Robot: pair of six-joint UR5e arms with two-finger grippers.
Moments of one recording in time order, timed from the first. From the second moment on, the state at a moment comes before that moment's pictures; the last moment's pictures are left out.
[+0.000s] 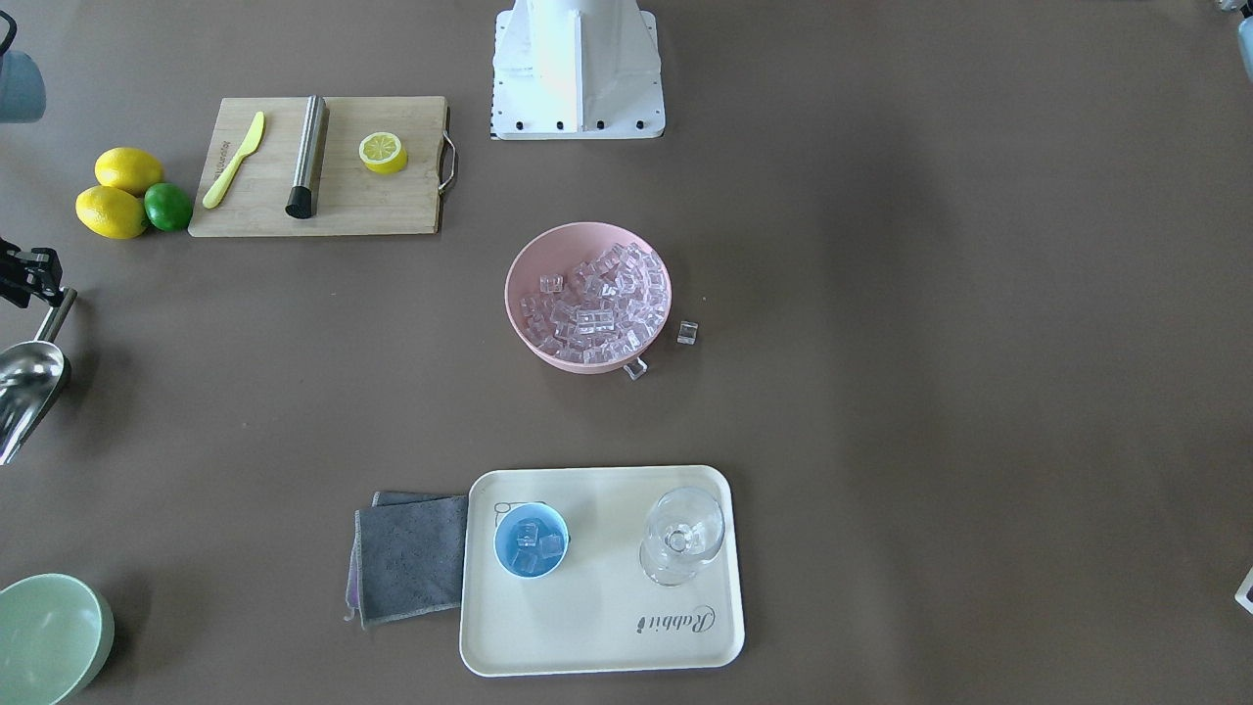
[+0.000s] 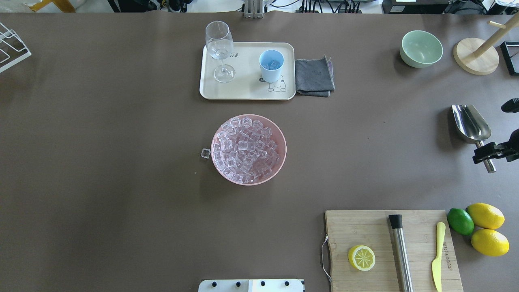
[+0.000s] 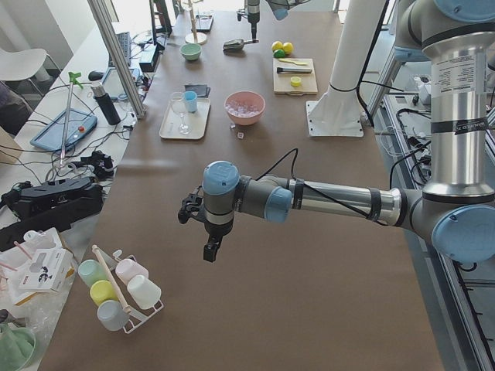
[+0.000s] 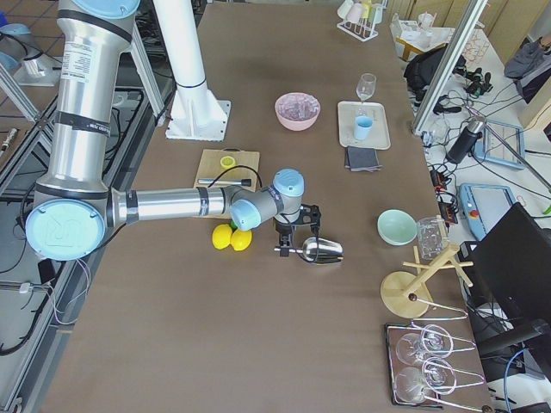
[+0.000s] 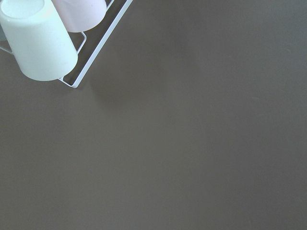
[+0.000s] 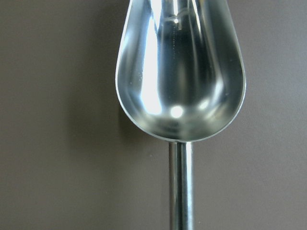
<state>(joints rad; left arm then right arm) -1.48 -1.47 -1.76 -1.72 -2.25 0.04 1.05 -1.75 1.75 -1.17 2.20 0.62</state>
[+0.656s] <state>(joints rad) -1.48 -1.47 -1.76 -1.72 -2.25 0.04 1.25 -1.82 1.77 -1.18 2.29 0.38</state>
